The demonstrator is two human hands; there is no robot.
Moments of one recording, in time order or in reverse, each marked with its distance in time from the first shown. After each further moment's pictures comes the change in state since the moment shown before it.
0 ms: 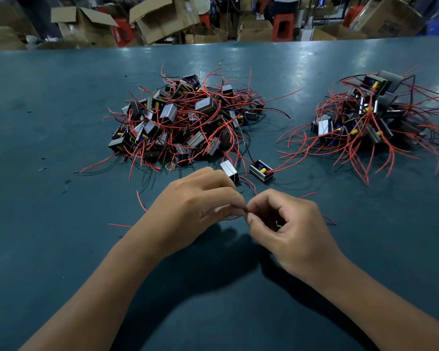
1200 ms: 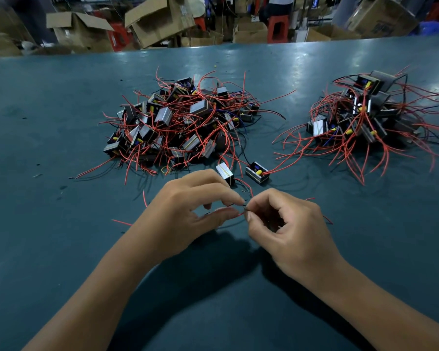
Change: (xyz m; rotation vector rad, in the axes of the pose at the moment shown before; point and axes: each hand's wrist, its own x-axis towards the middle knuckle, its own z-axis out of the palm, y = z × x) left_hand -0.003 -0.002 0.002 -0.175 0.058 -0.077; right_hand -0.001 0.000 0.000 -0.079 0.097 -0.036
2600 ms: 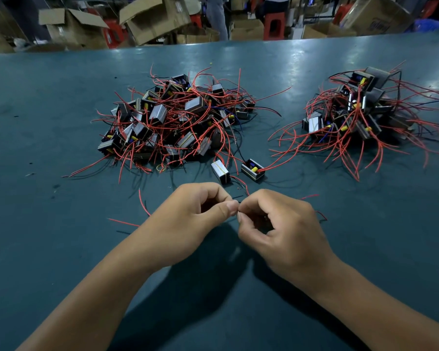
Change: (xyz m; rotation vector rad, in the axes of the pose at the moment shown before) left_hand -0.002 0.017 0.010 -0.390 -0.138 -0.520; right_hand -0.003 -0.002 0.002 -0.204 0.039 -0.160
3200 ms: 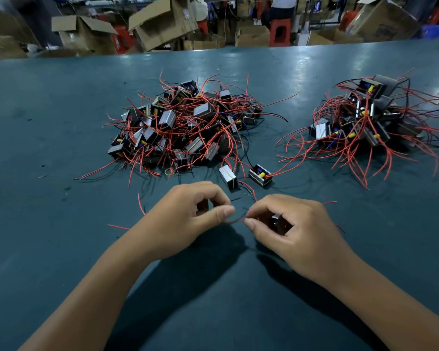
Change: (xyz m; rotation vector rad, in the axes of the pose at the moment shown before) left_hand 0.002 -0.015 -0.023 0.290 0.020 0.106; right_hand 0.006 0.007 -0.014 0.108 -0.198 0.091
